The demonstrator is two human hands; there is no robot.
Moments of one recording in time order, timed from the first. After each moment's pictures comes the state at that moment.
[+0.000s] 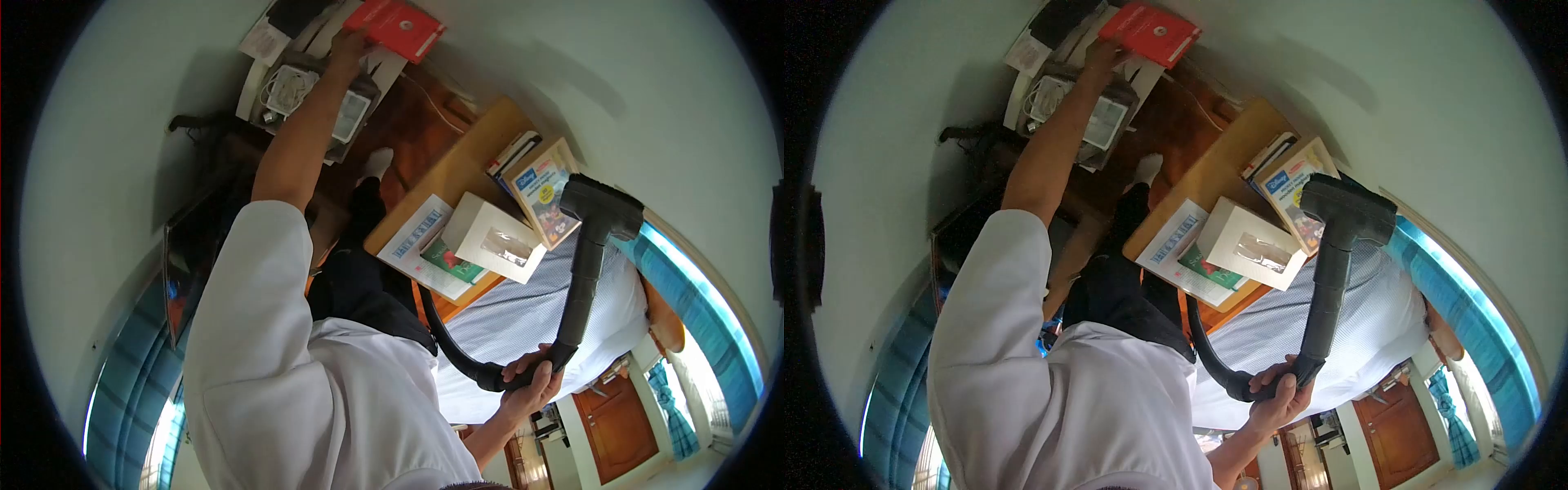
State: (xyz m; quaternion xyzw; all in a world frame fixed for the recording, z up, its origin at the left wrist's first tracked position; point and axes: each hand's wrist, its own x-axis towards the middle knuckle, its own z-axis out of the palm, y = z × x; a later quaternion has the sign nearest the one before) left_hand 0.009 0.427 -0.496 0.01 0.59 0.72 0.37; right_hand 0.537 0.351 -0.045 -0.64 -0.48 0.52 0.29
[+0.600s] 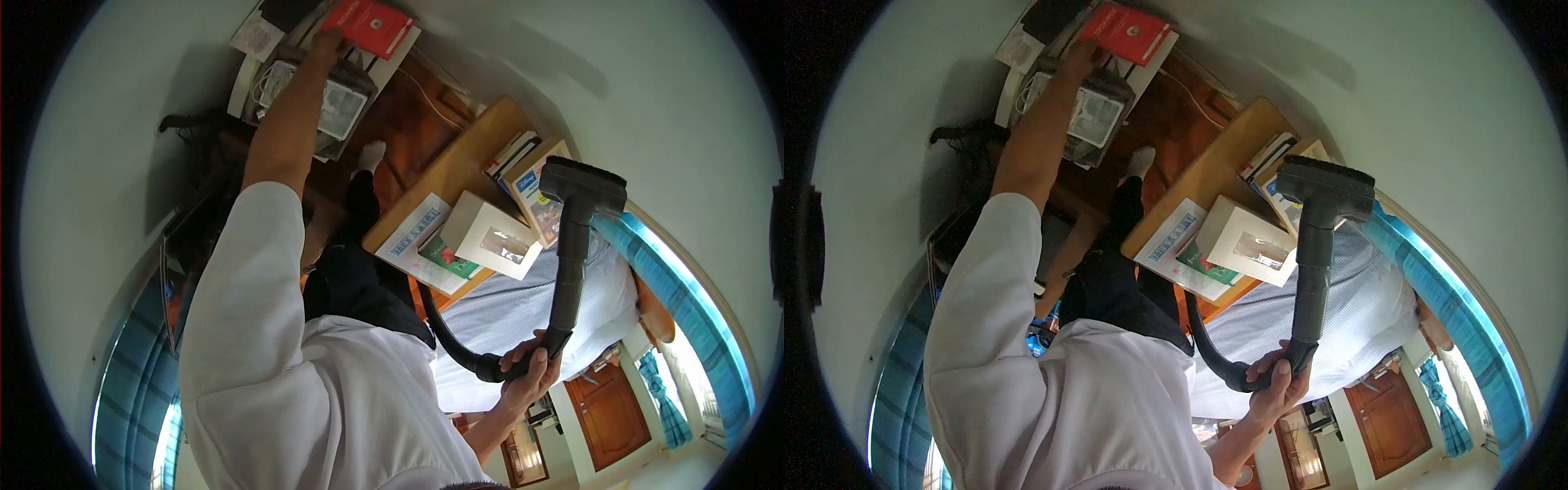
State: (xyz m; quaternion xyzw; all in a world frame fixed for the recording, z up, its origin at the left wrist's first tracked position) left_hand -0.032 0.402 -0.535 -0.12 0.63 0.66 0.38; right_hand 0.508 0.360 -0.043 -0.64 -0.50 0.53 0.26
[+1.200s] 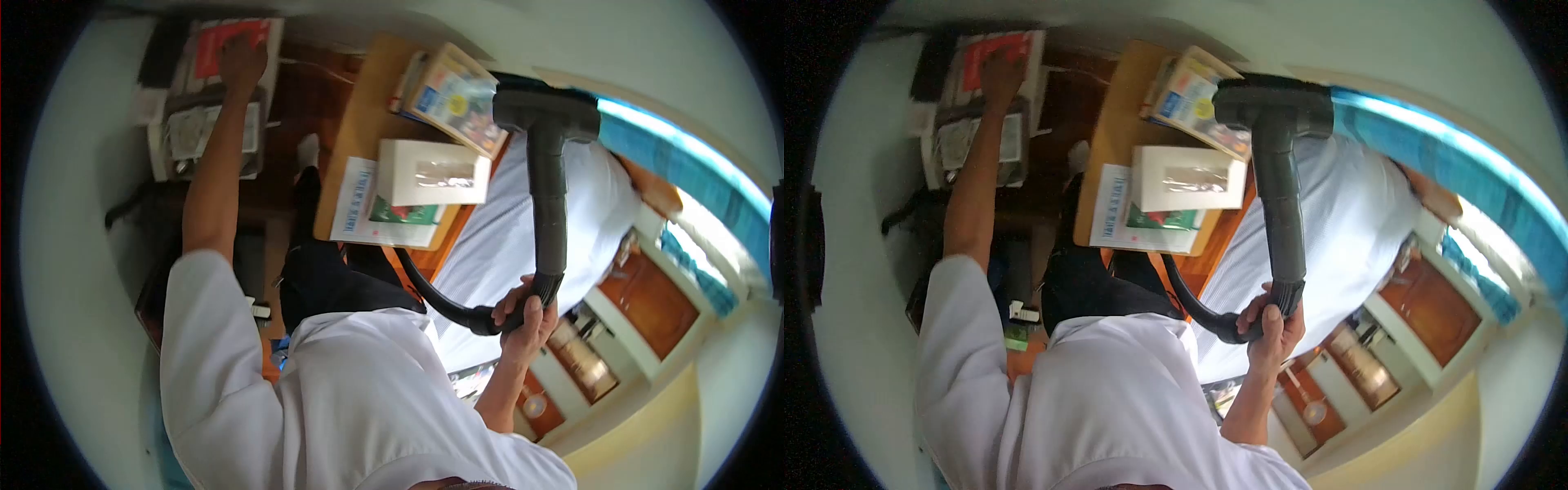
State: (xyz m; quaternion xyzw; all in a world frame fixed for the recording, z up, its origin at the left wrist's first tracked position) left_hand 0.054 0.452 -0.484 0.47 0.87 0.13 0.01; right_hand 0.550 0.331 -0.033 -0.69 -0.44 0.47 0.33
